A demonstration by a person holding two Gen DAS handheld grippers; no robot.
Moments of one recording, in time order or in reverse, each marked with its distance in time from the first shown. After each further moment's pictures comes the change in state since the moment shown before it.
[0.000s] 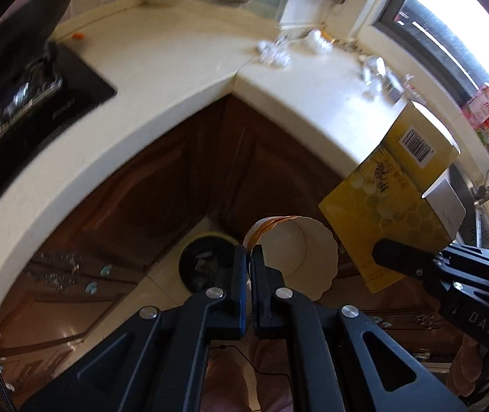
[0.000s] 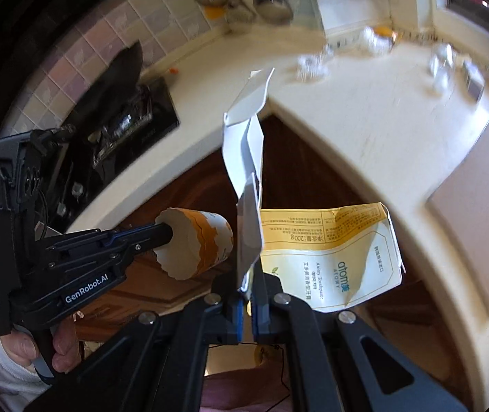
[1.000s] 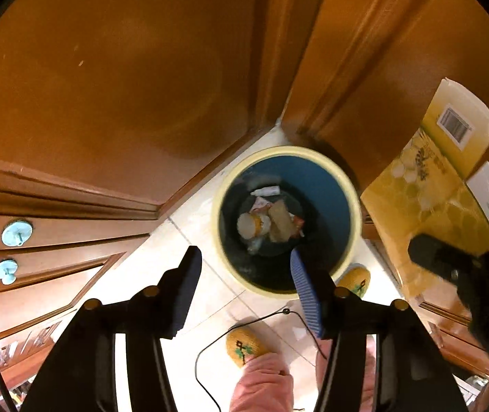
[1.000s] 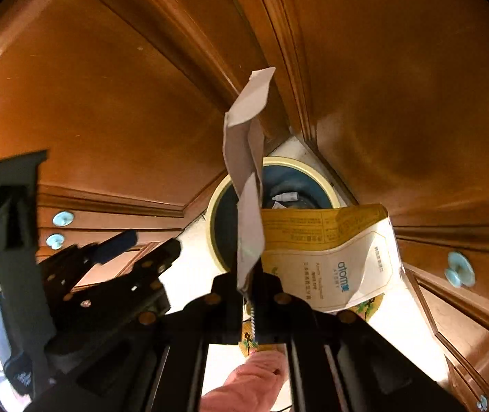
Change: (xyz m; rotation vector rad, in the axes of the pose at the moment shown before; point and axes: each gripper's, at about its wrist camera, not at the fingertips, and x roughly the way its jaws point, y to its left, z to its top) left arm 0.362 0.105 -0.086 -0.101 0.302 0.238; right arm 0.351 -0.106 -0.063 0.155 0.299 -0.086
